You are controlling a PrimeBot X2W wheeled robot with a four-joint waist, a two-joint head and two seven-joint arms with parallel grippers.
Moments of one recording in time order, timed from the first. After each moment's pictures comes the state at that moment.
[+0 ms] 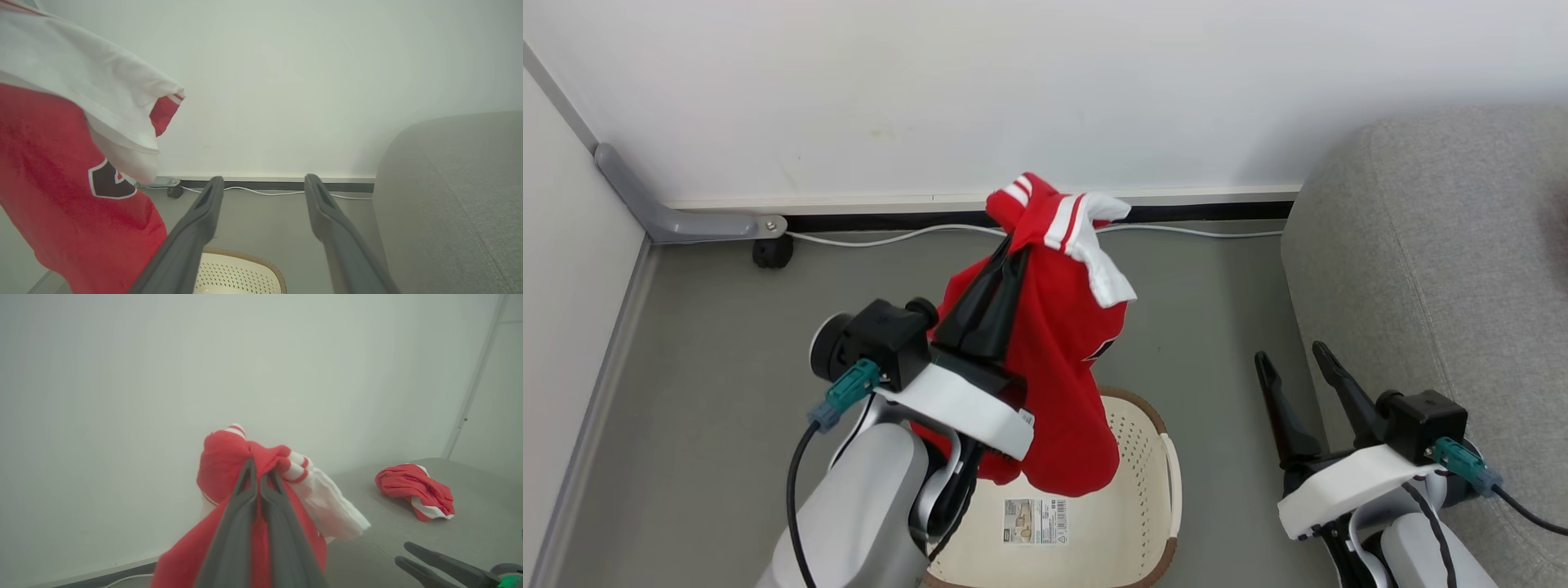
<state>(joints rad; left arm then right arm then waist) -0.42 0.05 -0.49 0.28 -0.43 -0.02 -0.25 -0.26 -0.10 0.25 0.43 0.34 0.13 -0.26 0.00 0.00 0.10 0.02</state>
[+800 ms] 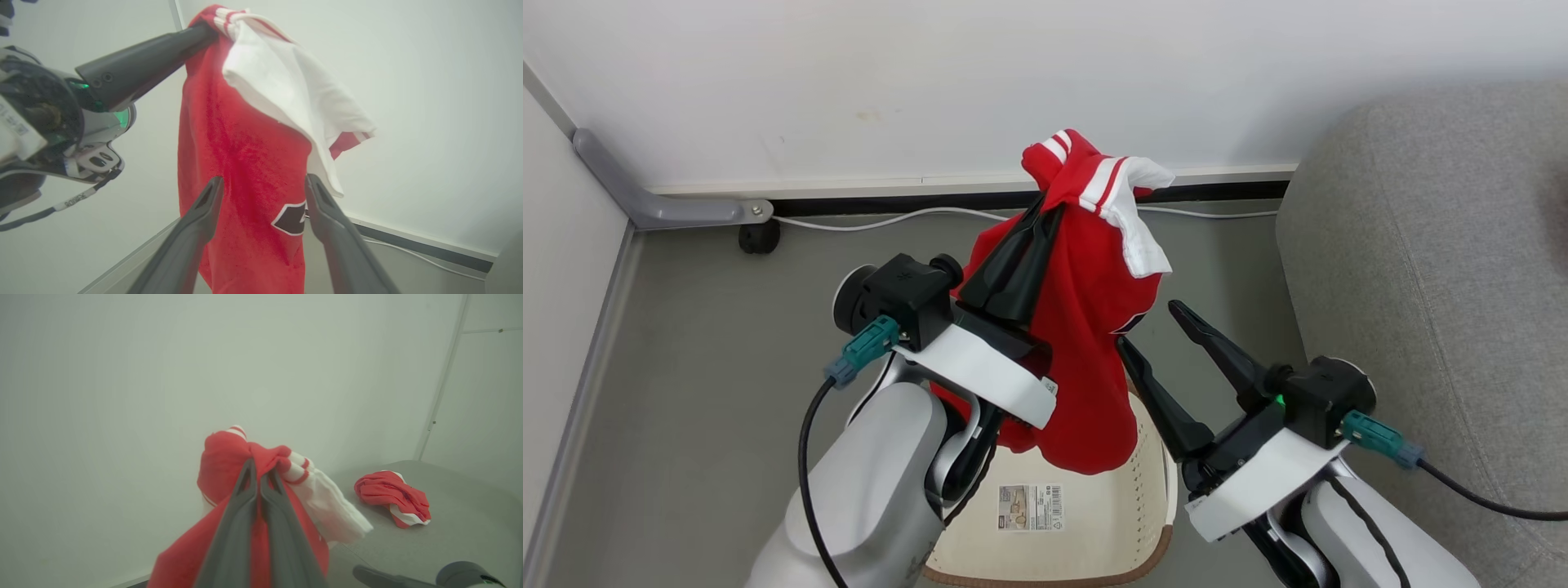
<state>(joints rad) -0.54 0.04 -0.54 0.30 -0.49 -0.04 -0.25 -0.38 -0.19 0.62 0.23 0.47 0.13 -0.26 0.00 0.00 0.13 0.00</state>
